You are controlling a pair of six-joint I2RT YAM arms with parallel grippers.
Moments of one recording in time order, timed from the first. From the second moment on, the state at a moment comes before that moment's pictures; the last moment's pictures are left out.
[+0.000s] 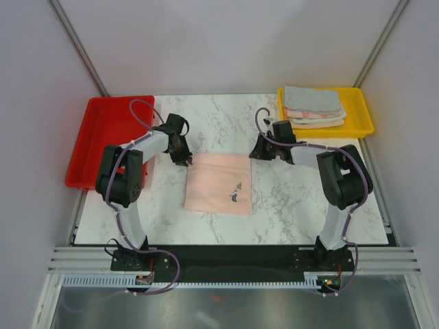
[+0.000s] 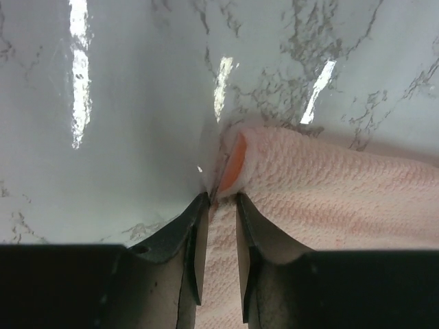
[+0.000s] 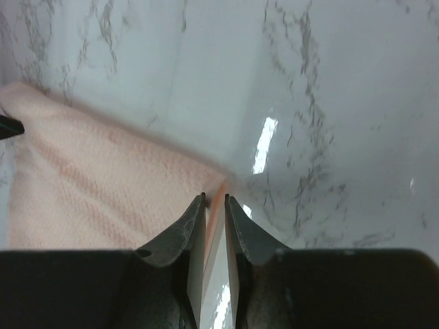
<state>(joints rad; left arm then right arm) -0.29 1.94 1.31 -0.55 0.04 -0.57 0.32 1.86 1.00 0.09 -0.32 0.43</state>
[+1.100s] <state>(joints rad) -0.22 2.00 1.45 -0.53 0.25 -0.45 0.32 1.63 0.86 -0.11 -0.35 0.55</state>
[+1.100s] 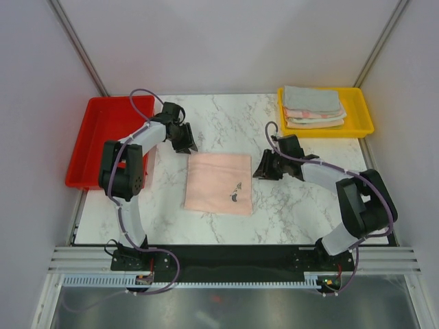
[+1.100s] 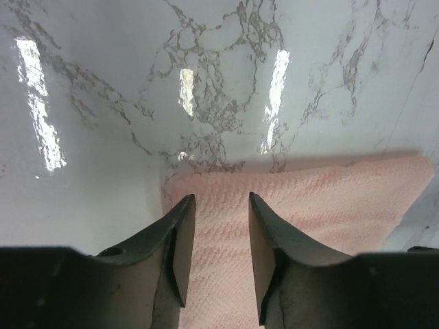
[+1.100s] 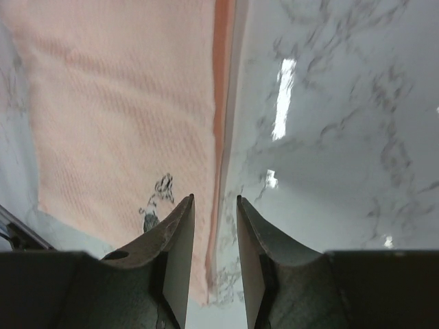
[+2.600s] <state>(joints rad) -0.40 1.19 0.59 -0.48 0.20 -0.78 0.76 1.29 0.43 0.00 0.03 1.04</state>
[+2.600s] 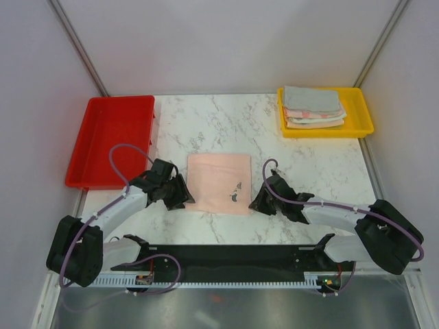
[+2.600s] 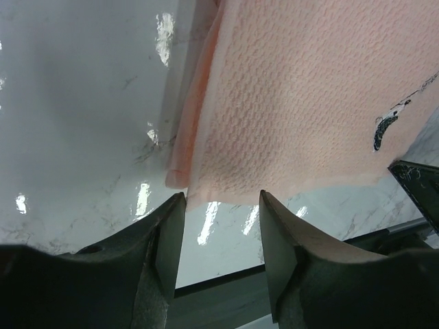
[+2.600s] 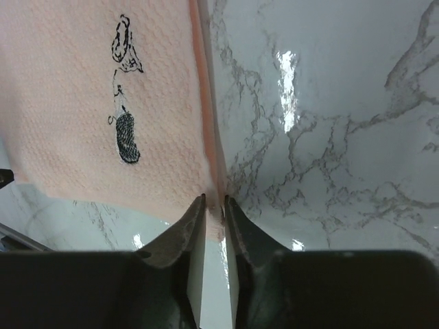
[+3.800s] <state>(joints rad) -0.42 1.21 0.61 -0.49 0.13 -0.84 0.76 1.29 0.47 -0.01 0.05 1.02</state>
